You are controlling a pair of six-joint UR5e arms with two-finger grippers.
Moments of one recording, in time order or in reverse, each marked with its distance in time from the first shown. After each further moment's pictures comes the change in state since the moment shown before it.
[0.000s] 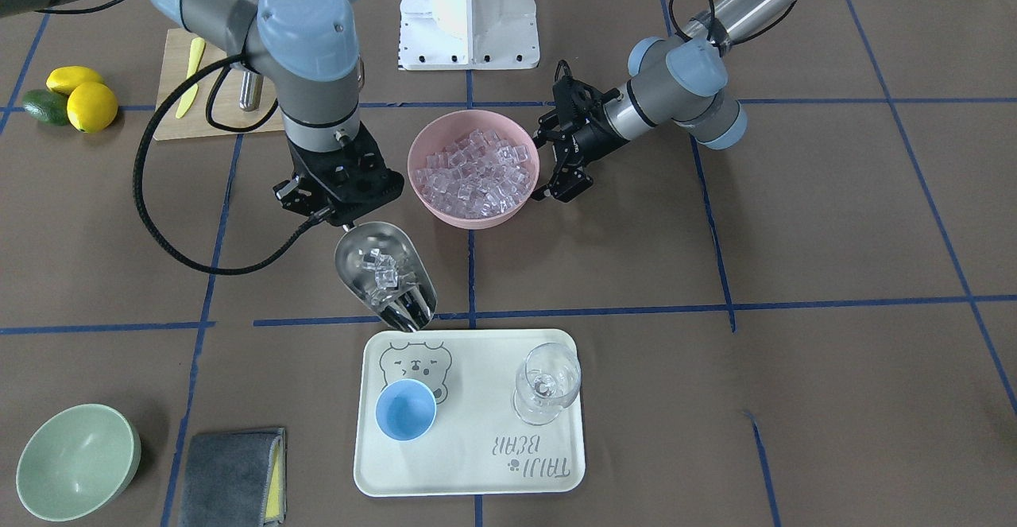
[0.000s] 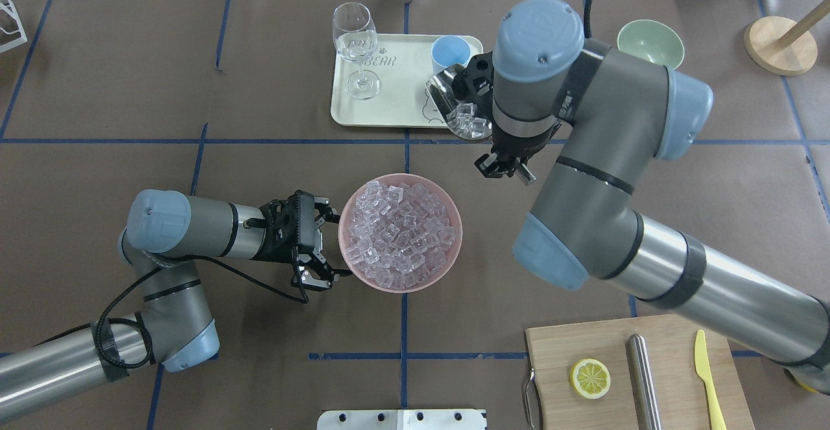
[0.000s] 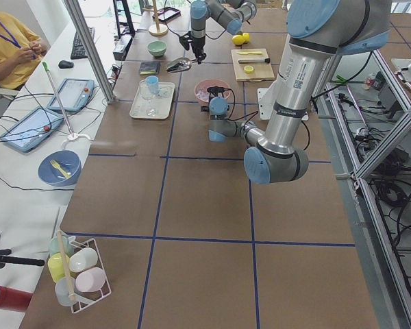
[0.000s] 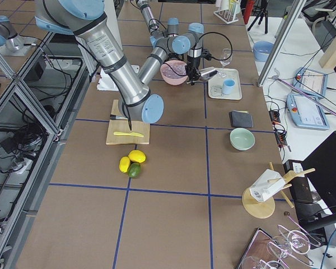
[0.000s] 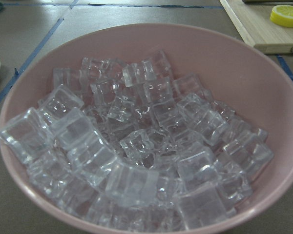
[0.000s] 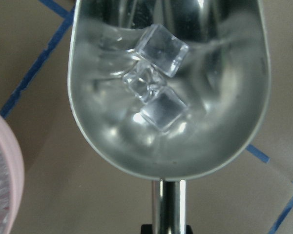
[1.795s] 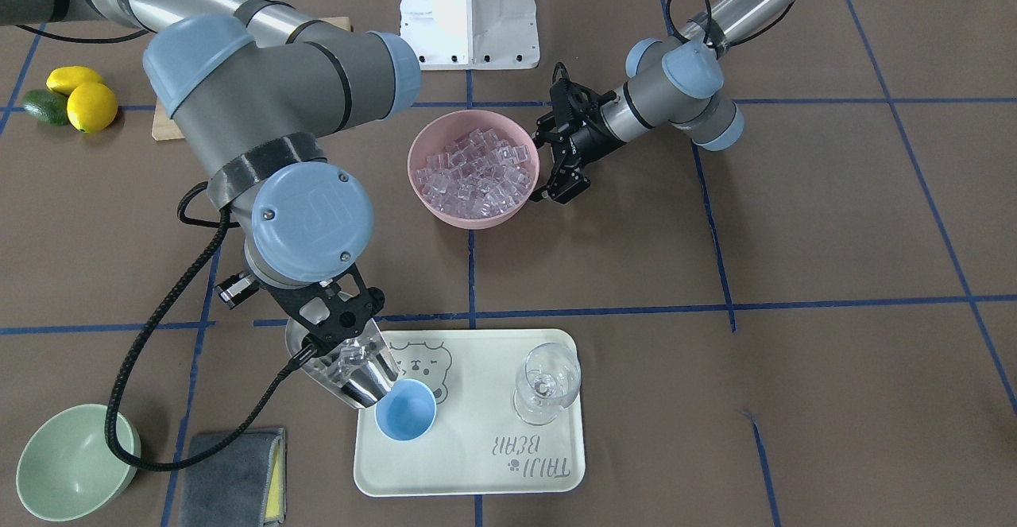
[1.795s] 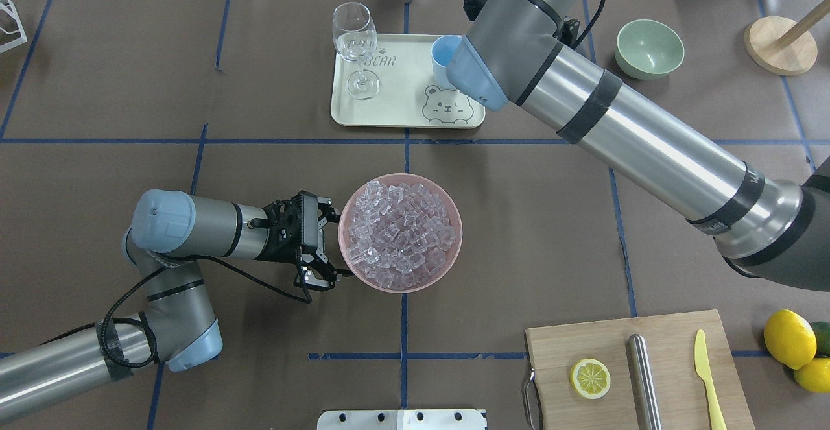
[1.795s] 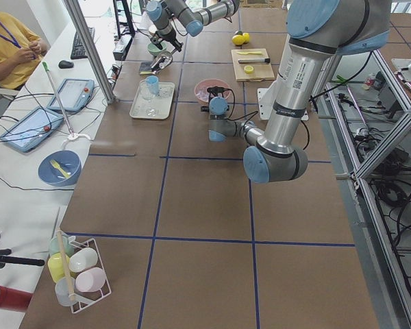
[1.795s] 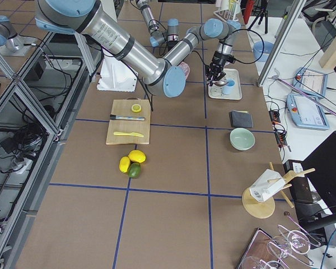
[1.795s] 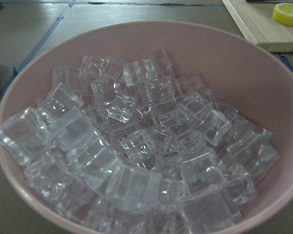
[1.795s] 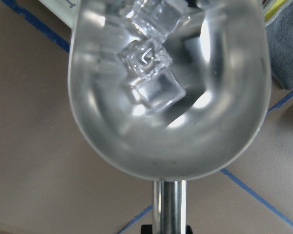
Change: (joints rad) left arm 0.005 -0.008 0.014 0.000 0.002 0.002; right arm 0.157 0.338 -0.466 -0.357 0.055 -0.489
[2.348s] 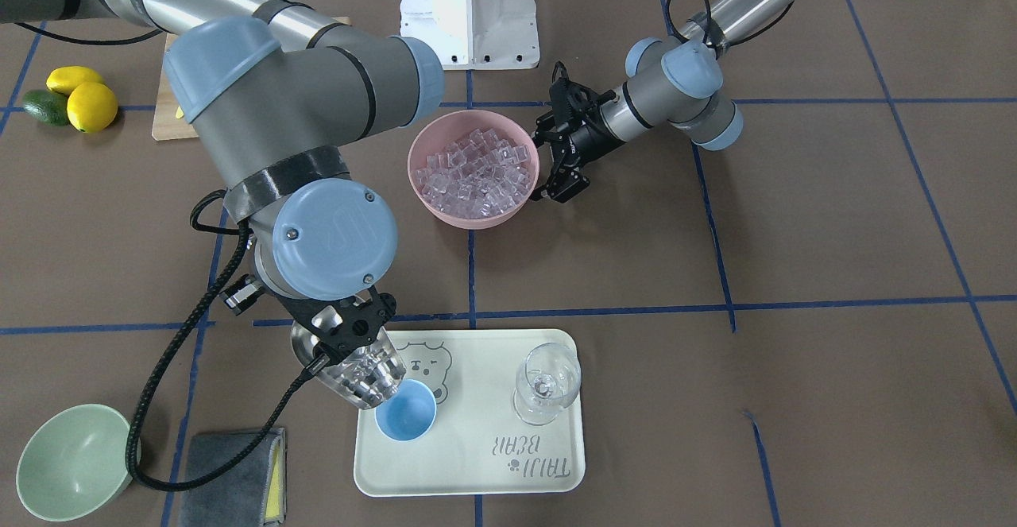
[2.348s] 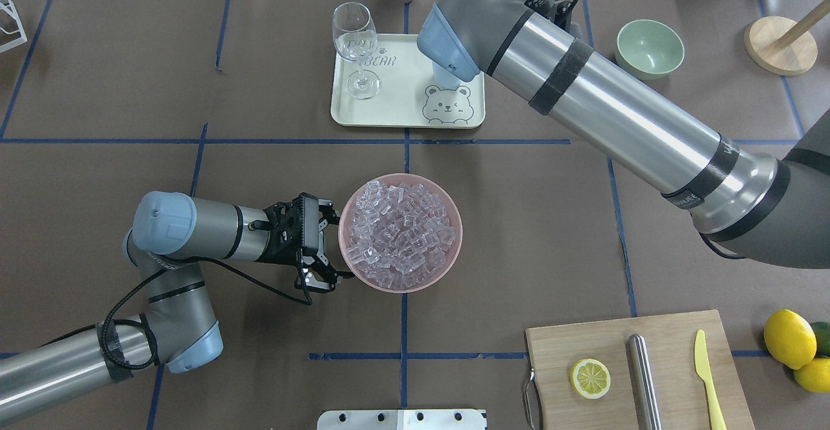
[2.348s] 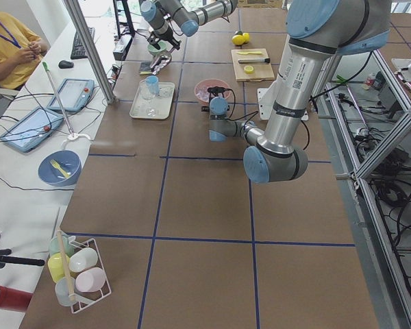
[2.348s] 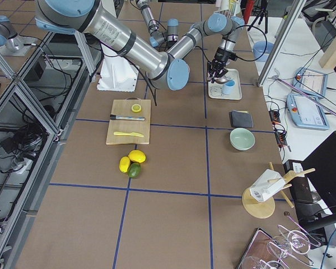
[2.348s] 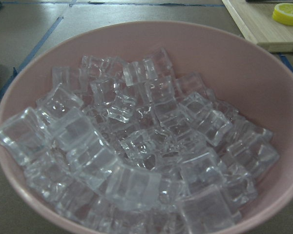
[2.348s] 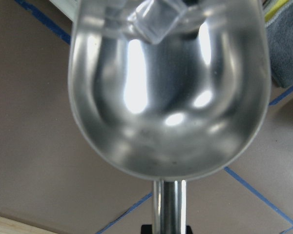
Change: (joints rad) left arm 0.002 0.000 0.000 -0.001 0.000 0.000; right arm 0.007 0.055 -0.065 -0.038 -0.008 -0.047
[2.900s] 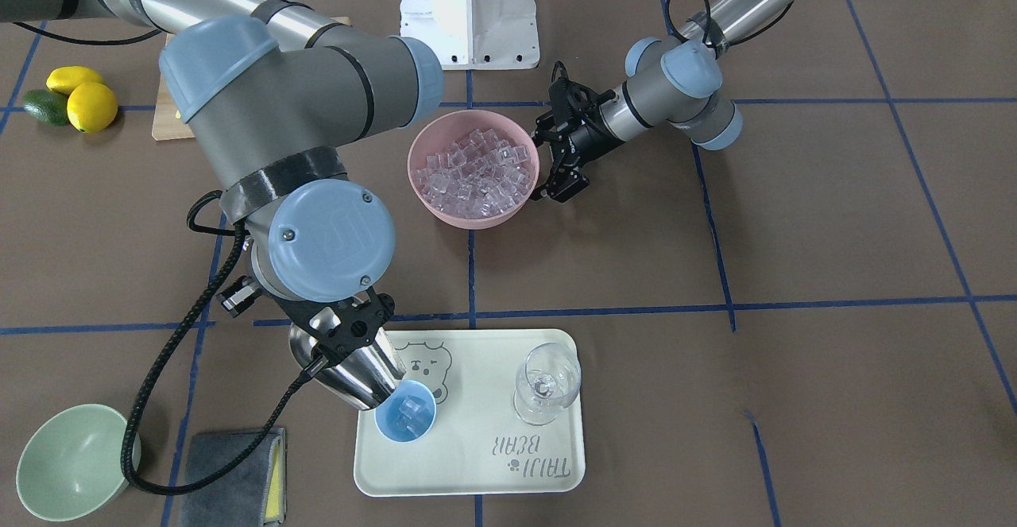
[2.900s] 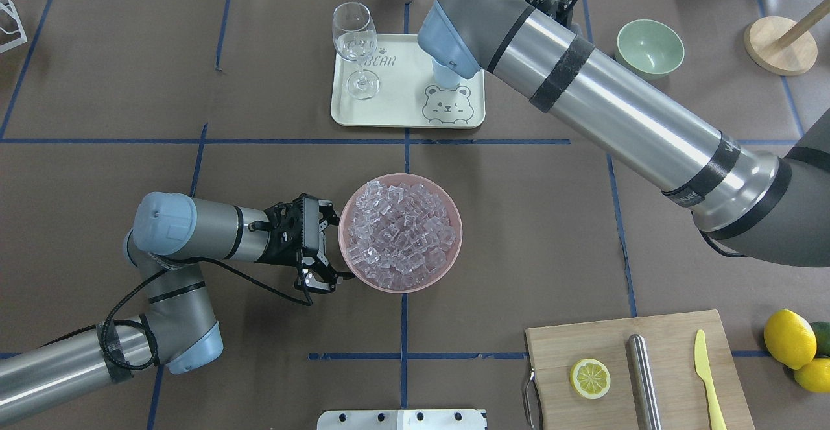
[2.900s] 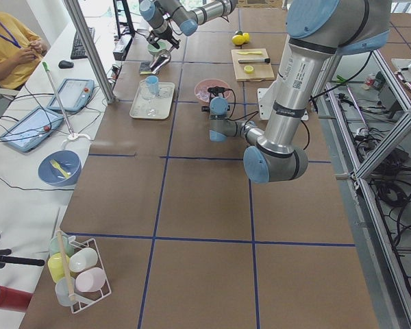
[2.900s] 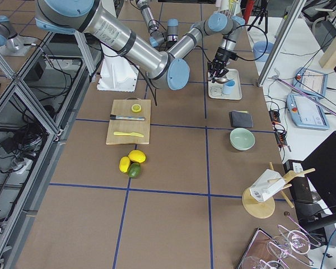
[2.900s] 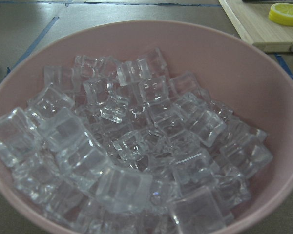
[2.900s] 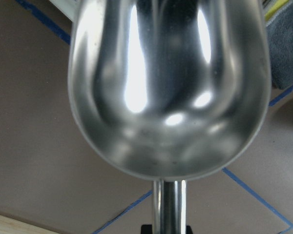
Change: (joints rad) left arm 0.002 0.000 0.000 0.000 0.000 0.000; right arm 0.005 0.002 0.000 0.000 -0.001 -0.014
